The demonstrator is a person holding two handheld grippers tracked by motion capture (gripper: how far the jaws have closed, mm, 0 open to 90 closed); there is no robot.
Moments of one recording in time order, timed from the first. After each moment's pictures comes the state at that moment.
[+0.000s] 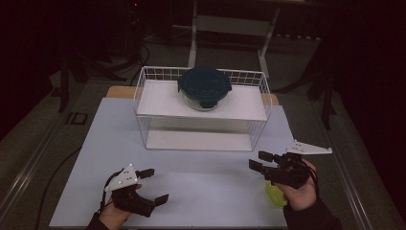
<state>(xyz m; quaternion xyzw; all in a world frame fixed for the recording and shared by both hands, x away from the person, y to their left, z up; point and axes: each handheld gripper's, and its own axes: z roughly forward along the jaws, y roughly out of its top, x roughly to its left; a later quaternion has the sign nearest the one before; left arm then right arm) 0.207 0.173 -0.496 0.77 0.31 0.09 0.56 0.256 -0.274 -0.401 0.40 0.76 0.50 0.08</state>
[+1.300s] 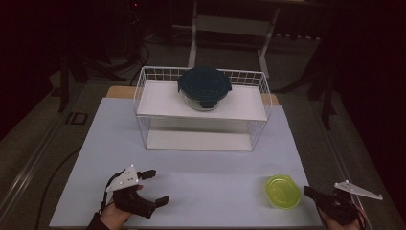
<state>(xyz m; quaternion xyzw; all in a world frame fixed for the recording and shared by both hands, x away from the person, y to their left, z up) 0.207 0.171 -0.498 0.77 0.30 0.08 0.56 0.198 -0.413 -0.482 0.56 0.70 0.41 0.16</state>
